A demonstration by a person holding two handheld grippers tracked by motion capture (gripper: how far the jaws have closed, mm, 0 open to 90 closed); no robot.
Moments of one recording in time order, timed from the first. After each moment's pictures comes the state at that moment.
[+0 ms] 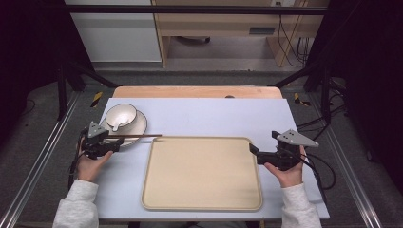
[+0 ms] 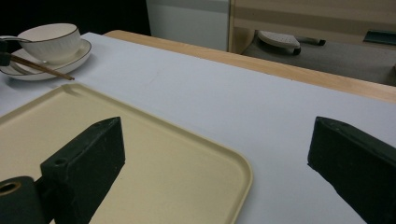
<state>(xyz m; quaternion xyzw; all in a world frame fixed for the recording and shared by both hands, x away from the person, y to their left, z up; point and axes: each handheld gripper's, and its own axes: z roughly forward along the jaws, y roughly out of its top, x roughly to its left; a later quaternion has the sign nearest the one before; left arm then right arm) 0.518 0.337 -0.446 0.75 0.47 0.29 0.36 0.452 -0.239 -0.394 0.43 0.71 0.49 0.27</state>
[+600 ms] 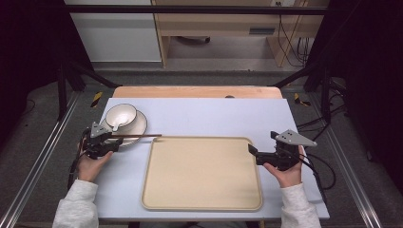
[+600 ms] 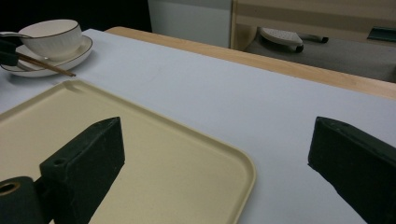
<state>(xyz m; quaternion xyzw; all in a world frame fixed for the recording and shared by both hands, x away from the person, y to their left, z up) 0.524 0.339 -0.454 0.76 0.46 0.29 0.34 0.453 -0.237 -0.396 0.42 0.72 0.49 0.26</state>
